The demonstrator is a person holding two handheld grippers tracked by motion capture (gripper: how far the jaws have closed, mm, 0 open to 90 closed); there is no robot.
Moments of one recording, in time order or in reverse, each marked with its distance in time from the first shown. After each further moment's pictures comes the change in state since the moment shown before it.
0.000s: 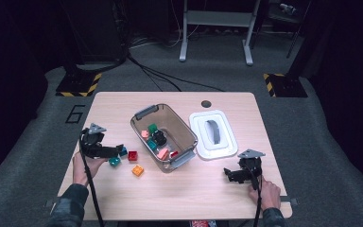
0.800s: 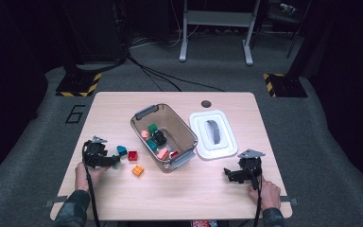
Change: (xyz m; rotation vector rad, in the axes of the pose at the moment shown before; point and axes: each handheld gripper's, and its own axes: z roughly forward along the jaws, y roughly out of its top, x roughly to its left) left arm 0.017 -0.045 0.044 0.129 -0.038 -0.076; right arm 0.000 0.000 0.000 0.000 0.000 0.000
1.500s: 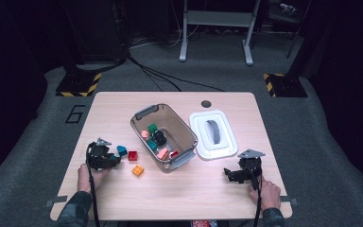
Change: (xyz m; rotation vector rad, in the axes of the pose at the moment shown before) left arm -0.011 -0.004 0.003 0.007 -0.002 0.050; right arm 0.000 0.000 0.000 0.000 0.000 0.000
